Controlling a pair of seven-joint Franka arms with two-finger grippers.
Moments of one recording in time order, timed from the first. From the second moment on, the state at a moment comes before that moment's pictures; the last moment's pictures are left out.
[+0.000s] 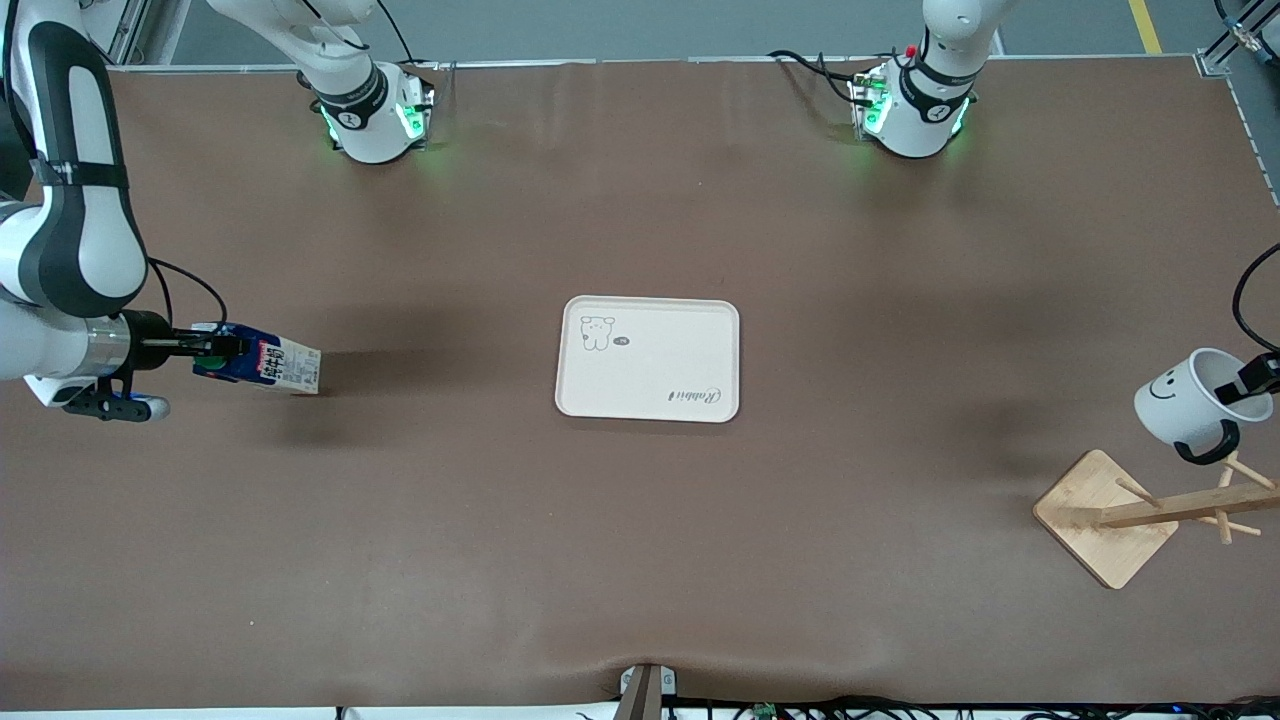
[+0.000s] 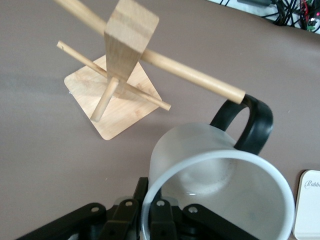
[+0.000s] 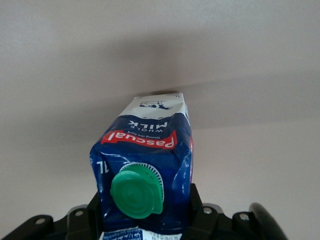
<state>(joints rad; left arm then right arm) 0.75 0.34 -0.45 -1.55 -0.17 1.92 0.26 -0.09 0.29 -0.10 -1.83 0.12 1.76 -0.10</state>
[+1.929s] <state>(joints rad) 0.76 0.42 -0.47 -1.44 -0.18 1.92 0.32 -0.09 0.26 -0.10 -1.95 0.12 1.86 -0.10</state>
